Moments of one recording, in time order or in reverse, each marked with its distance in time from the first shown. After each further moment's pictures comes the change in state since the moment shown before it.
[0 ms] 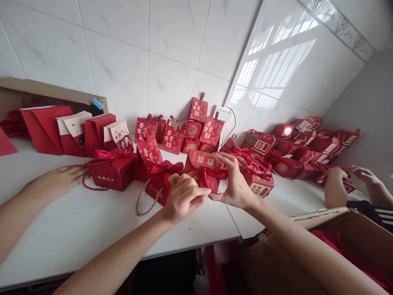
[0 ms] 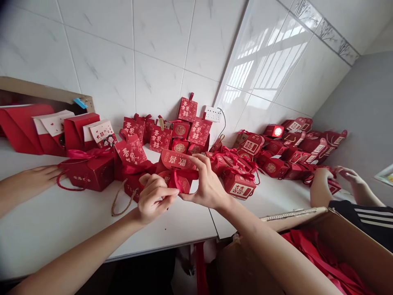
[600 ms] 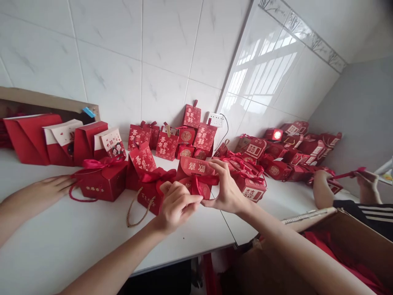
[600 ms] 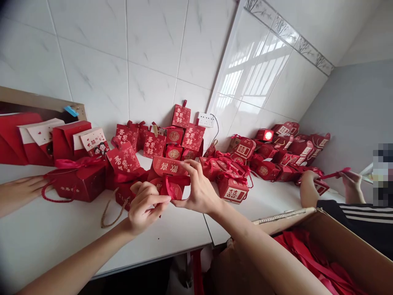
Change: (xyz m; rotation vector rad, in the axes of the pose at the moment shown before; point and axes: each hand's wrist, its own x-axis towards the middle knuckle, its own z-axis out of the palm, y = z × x) left_hand 0.002 0.001 -0.003 0.007 -0.012 -0.008; right_hand 0.001 0.000 0.000 0.015 -0.009 0.006
